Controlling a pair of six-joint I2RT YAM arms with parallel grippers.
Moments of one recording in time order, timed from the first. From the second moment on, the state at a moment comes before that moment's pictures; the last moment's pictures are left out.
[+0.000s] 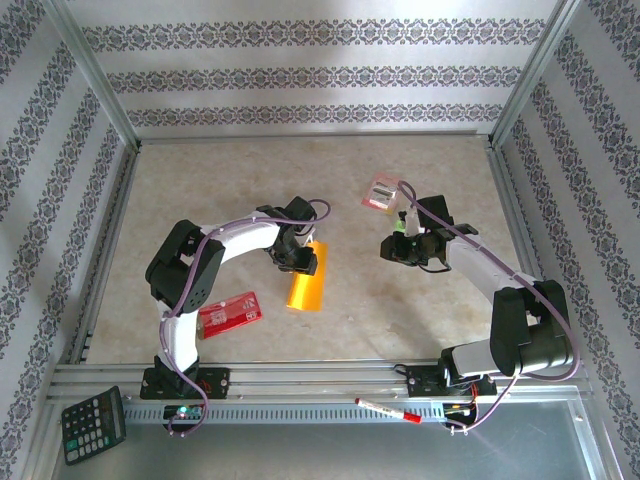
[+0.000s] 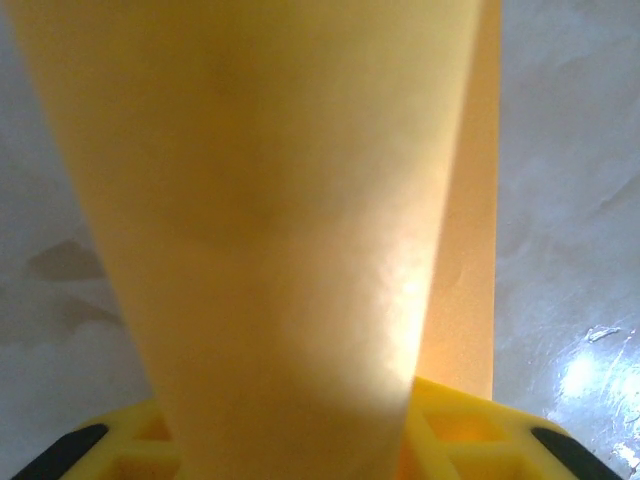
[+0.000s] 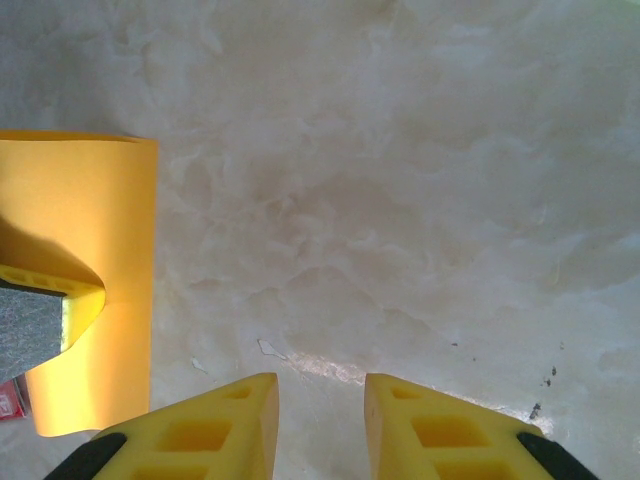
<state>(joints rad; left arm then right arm) -0.58 1.96 1.30 -0.73 0.27 -0.37 0.17 1.40 0.82 -0.53 -0.44 0.36</state>
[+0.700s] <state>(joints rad) -0.58 1.96 1.30 -0.73 0.27 -0.37 0.17 1.40 0.81 -0.53 -0.44 0.36</state>
